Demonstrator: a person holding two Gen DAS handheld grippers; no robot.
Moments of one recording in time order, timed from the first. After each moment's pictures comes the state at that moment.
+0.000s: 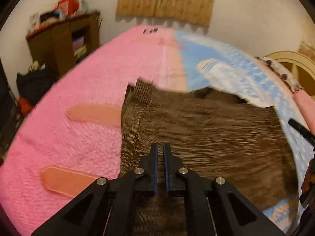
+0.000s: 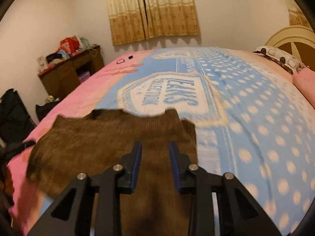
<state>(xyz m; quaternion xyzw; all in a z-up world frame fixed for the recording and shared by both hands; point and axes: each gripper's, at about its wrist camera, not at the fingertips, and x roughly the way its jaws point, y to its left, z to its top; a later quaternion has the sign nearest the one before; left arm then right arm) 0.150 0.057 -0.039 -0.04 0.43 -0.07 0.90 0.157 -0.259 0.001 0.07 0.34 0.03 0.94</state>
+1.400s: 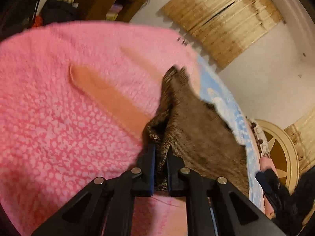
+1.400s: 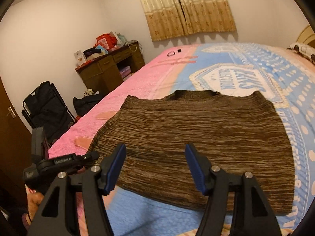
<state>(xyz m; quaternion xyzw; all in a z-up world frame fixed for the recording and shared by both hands) 0.058 0.132 -0.066 -0.33 0.36 -0.07 0.87 0.095 -0.134 -0.001 0.11 0.34 0.17 0.92</state>
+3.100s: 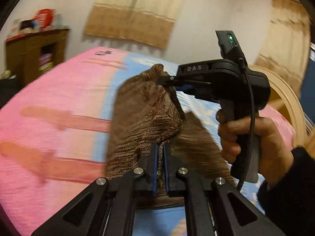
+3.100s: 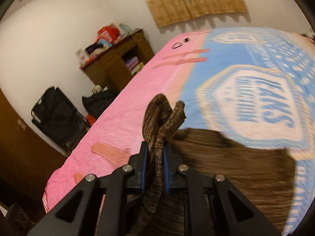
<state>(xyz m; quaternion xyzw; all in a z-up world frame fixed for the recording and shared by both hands) 0.067 -0.056 0.004 -0.09 0.32 -0.23 0.91 0.244 -0.173 0.027 0.15 0.39 0.23 0.88</state>
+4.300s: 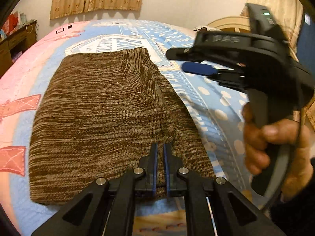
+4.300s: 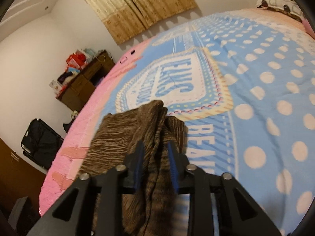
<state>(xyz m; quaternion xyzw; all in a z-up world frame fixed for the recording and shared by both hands) 0.107 -0.187 -0.041 0.01 0.43 -0.27 0.86 0.164 -0.358 -0.025 0.24 0.37 0.13 0.89</state>
